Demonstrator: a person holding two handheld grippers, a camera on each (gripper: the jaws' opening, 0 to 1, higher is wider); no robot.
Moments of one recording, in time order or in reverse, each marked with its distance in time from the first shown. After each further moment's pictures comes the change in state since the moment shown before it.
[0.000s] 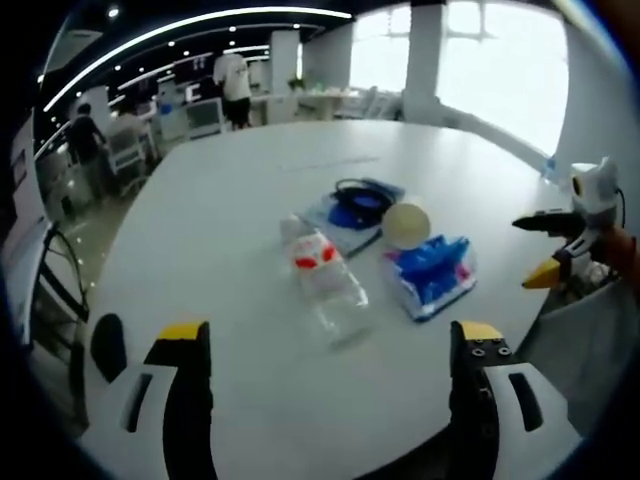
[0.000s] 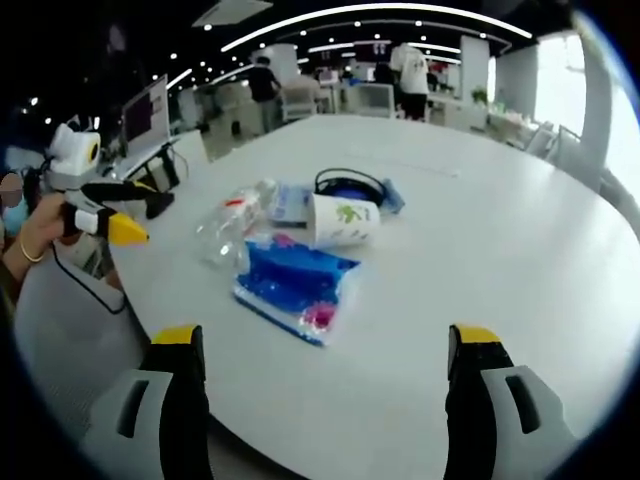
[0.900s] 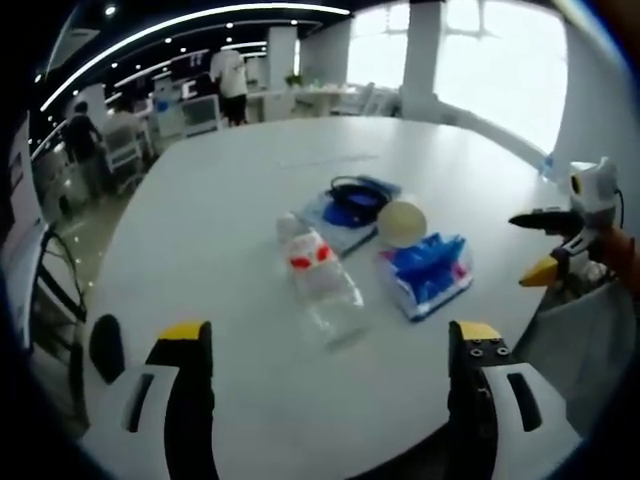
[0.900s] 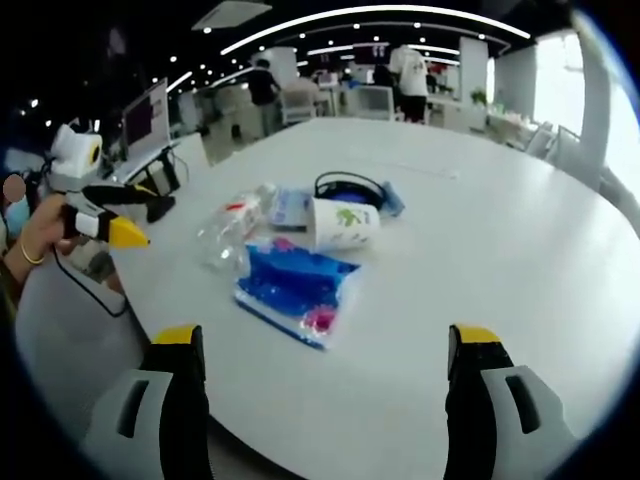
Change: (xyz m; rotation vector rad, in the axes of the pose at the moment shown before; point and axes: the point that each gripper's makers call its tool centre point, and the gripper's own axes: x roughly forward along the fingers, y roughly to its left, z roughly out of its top) left arm 0.001 -0.007 0.002 0.008 0.019 -0.015; right arm 0.000 0.001 0.003 0.011 -0.014 0.003
